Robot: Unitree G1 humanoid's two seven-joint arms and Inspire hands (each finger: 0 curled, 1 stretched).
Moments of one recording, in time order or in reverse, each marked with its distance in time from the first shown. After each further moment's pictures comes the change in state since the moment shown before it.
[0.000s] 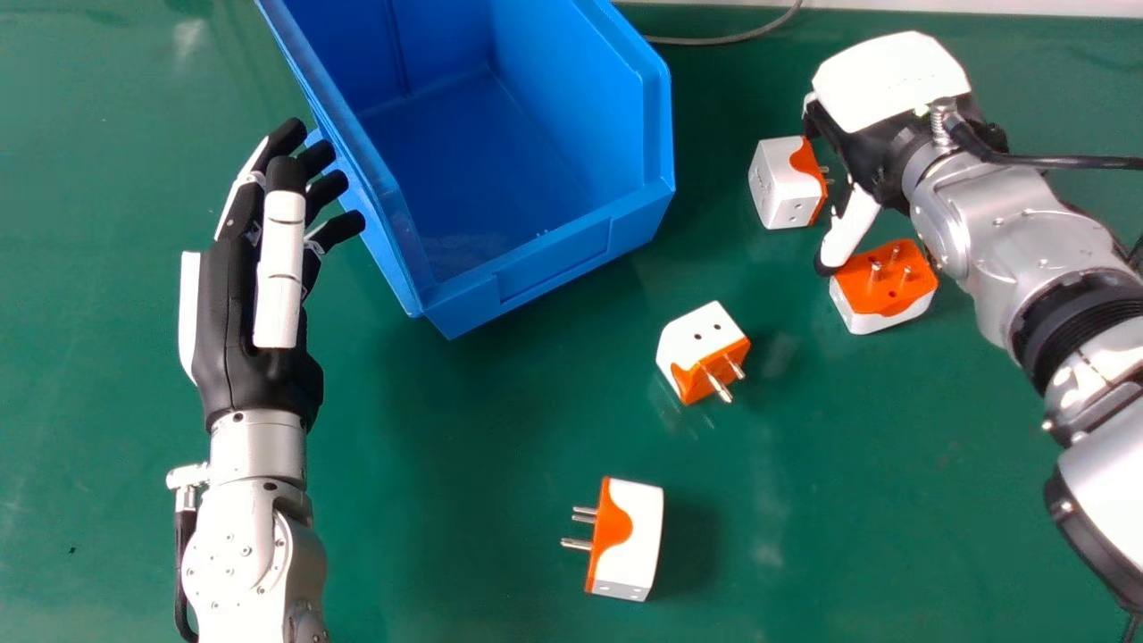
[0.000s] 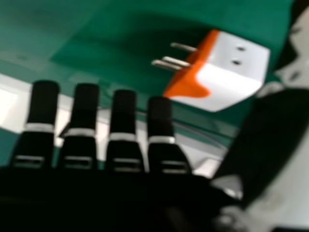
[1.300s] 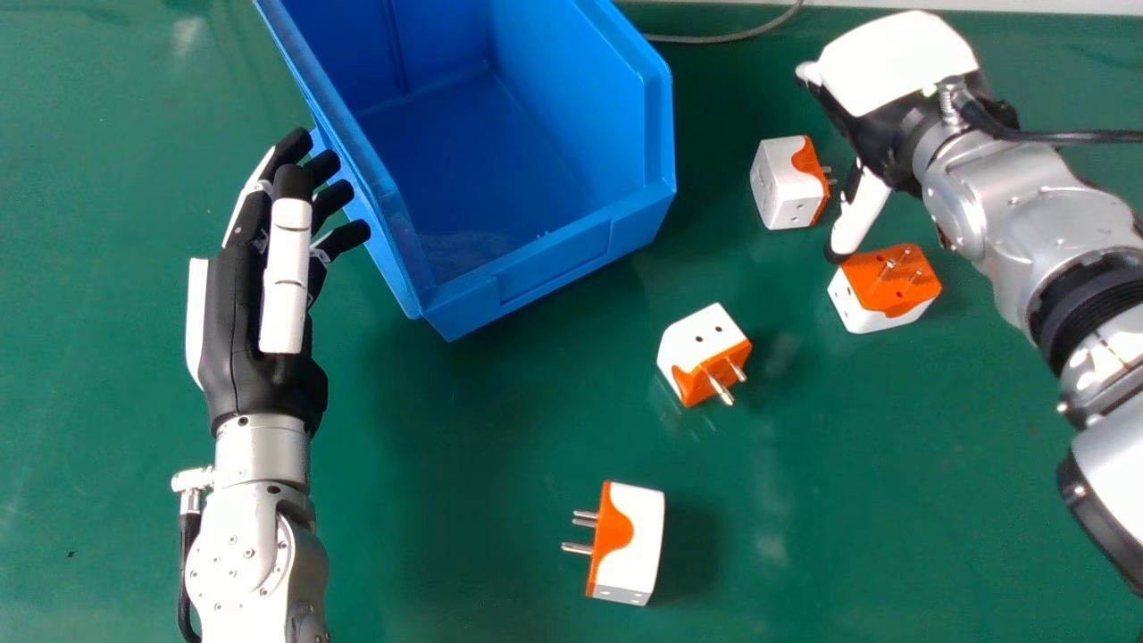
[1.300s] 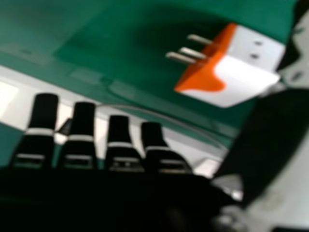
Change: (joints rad) left arm -0.016 0.004 0.000 0.050 -0.001 -0.021 -0.016; right arm -0.026 -0.024 0.006 0.014 -0.033 -0.041 0.004
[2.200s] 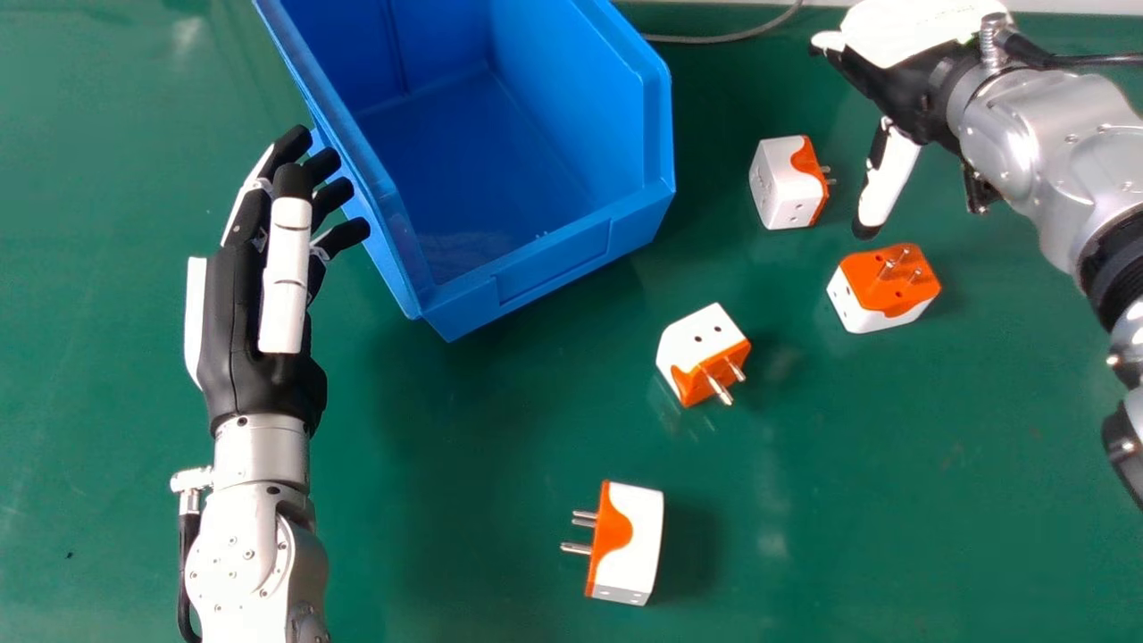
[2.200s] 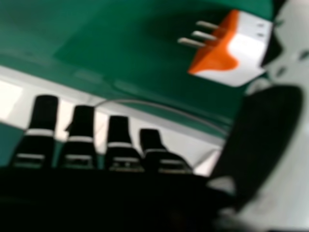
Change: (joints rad) left arm 0.003 0.000 0.000 0.000 0.002 -0.009 -0.001; right arm -0.069 -0.073 -0.084 -0.049 -0.002 -0.094 0.152
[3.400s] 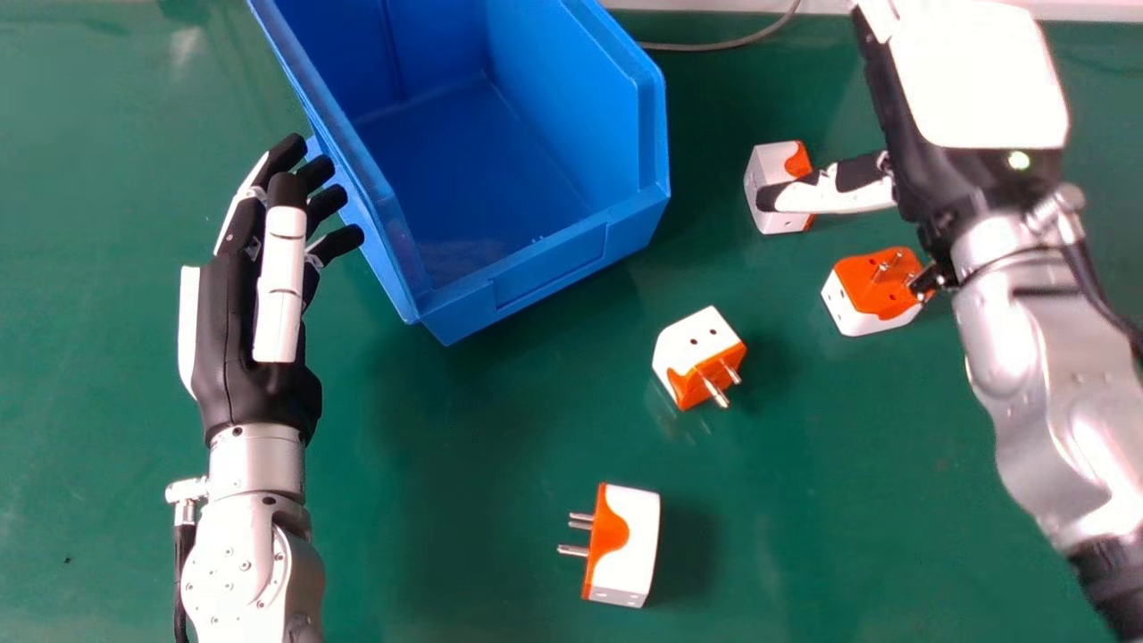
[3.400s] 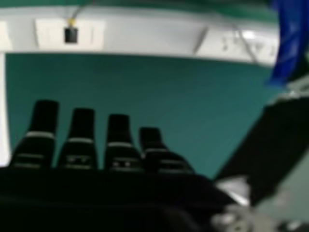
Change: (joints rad) left arm 0.019 -0.004 -0.001 -0.016 0.000 -0.012 0.005; right arm 0.674 0.001 -0.358 -1.017 -0.016 0.310 -0.168
